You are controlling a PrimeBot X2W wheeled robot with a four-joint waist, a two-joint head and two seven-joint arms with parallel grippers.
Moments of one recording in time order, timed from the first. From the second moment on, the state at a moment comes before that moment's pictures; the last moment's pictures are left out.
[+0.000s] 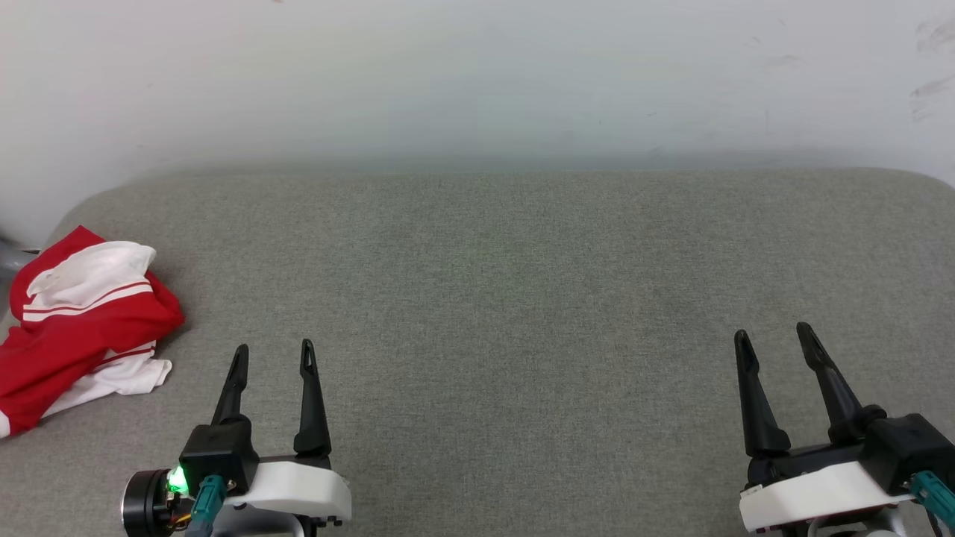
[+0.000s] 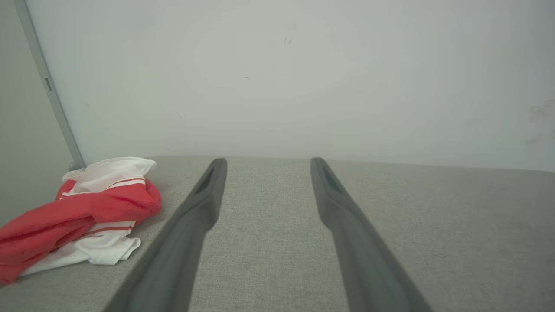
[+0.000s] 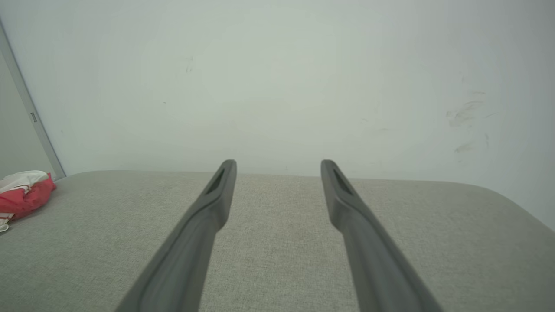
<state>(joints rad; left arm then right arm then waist) -0.01 0.06 -0.07 0.04 -0.11 0.11 -0.25 0.01 -0.05 -0.01 0.00 0.12 0.13 -0.25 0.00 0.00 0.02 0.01</state>
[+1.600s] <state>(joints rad) -0.01 0.05 -0.05 0.08 -0.07 0.10 -0.26 0.02 -0.05 0.00 0.04 0.15 0.13 -0.26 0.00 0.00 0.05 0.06</state>
